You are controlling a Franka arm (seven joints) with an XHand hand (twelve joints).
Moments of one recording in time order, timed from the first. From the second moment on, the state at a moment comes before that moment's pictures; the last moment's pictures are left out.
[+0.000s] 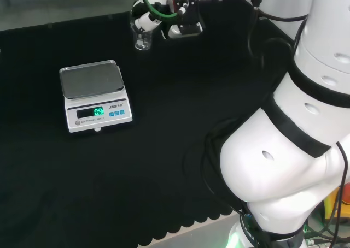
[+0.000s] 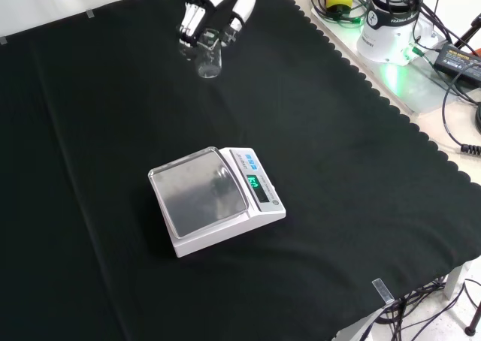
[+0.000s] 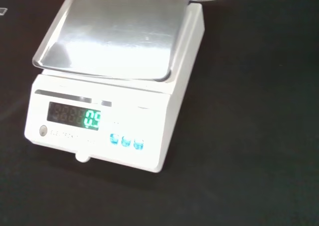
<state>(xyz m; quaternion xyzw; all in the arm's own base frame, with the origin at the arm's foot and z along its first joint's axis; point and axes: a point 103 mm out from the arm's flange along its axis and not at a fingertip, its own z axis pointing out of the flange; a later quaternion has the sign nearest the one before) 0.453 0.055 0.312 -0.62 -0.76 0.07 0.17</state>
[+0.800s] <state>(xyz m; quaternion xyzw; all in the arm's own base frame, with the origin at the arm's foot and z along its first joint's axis) 0.516 0.114 0.272 -0.58 -0.79 0.08 0.18</state>
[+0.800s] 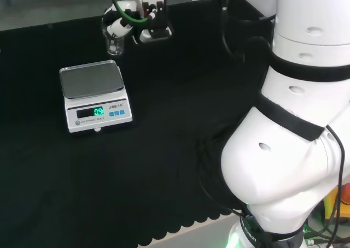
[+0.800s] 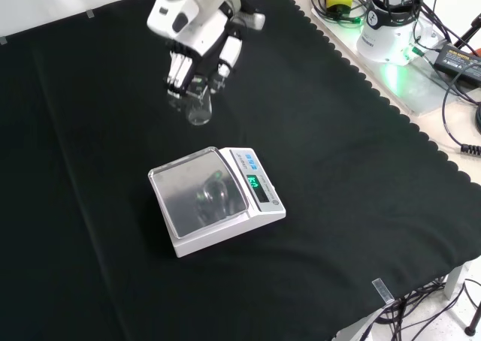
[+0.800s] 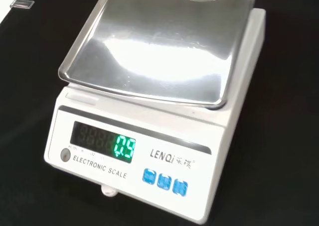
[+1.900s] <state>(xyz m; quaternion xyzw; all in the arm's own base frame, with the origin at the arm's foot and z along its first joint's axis) 0.569 0.182 0.202 -0.57 -0.80 0.09 0.16</state>
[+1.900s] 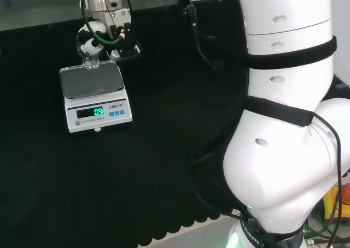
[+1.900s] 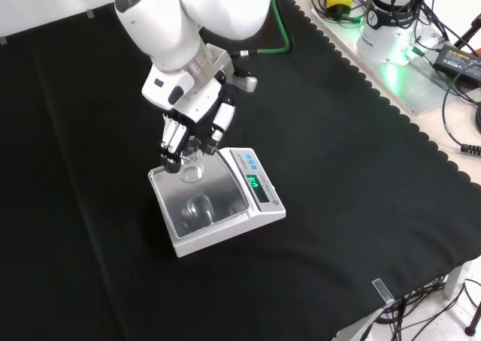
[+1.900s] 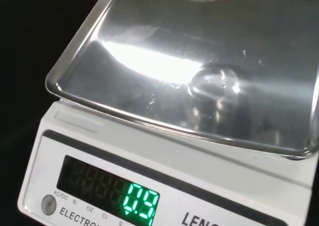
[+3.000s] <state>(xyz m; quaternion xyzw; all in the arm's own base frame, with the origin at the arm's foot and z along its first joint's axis) 0.571 0.196 0.158 -0.58 -0.79 0.10 0.17</state>
